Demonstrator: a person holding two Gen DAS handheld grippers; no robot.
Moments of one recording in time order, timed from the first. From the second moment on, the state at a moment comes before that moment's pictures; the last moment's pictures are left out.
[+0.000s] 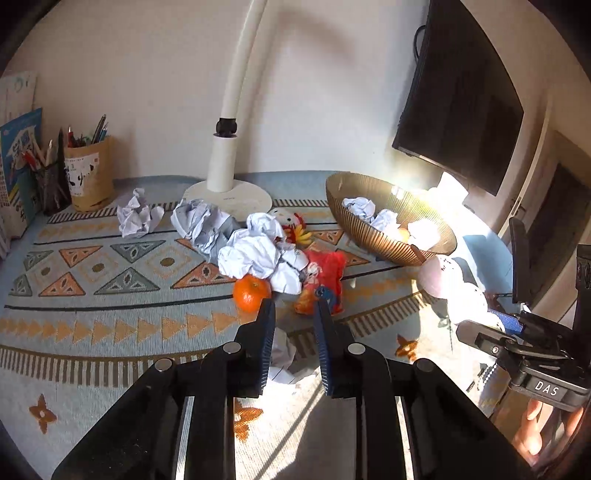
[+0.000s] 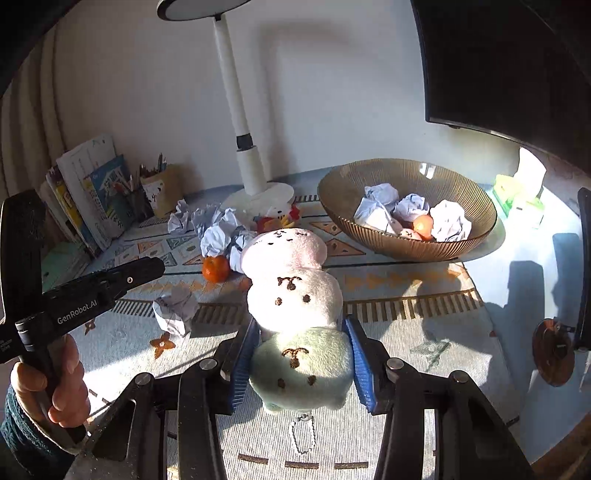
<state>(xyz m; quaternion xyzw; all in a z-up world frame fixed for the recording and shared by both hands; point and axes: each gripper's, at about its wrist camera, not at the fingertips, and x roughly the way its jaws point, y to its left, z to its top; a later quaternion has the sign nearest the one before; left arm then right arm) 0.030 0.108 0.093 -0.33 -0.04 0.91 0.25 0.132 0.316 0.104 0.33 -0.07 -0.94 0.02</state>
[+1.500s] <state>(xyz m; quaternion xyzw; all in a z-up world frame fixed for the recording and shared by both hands) -0.145 0.301 0.115 -0.36 -0.04 0.87 0.33 -0.014 0.486 0.155 0.25 -0.23 -0.93 -0.12</state>
